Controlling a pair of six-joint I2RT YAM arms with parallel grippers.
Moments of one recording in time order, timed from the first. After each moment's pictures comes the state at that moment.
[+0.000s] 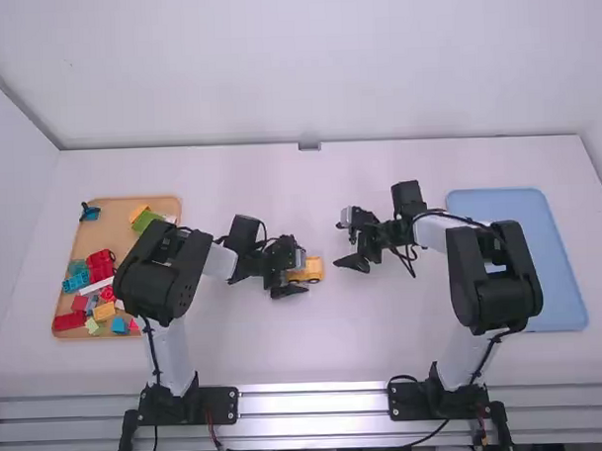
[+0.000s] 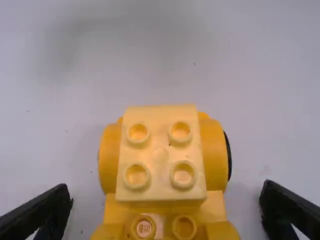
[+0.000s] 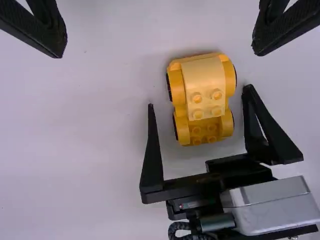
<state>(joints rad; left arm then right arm) -0.27 2.00 0.76 0.24 0.88 0.99 0.14 1.89 0.95 -0.27 -1.01 -1.12</state>
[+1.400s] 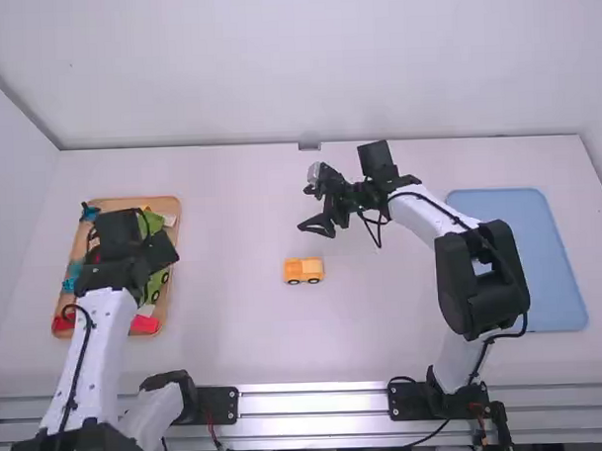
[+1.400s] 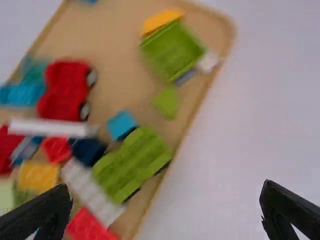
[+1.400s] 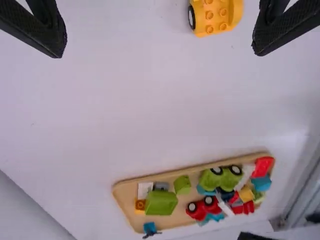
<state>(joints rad) 0.30 1.10 0.82 -0.71 -0.23 -0.32 0.32 1.88 1.26 -0.30 -0.97 -0.74</state>
